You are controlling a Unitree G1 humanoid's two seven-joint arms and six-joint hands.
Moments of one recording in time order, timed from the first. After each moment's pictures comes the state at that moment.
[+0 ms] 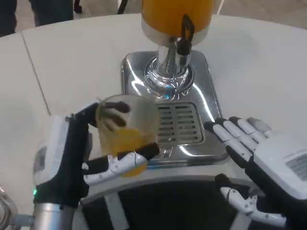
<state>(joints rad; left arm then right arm) -0.05 0.27 -0.06 -0.16 0.48 -0.31 0.31 0.10 -0.56 -0.07 -0.57 -0.80 -0.22 0.25</state>
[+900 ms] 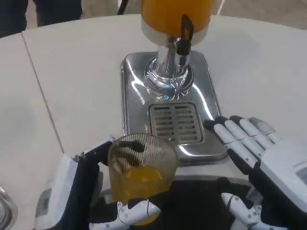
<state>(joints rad) 0.25 0.21 -0.09 -0.39 0.52 -0.34 0.23 0.23 -0.51 -0.11 -0.70 -0.76 -0.24 0.23</state>
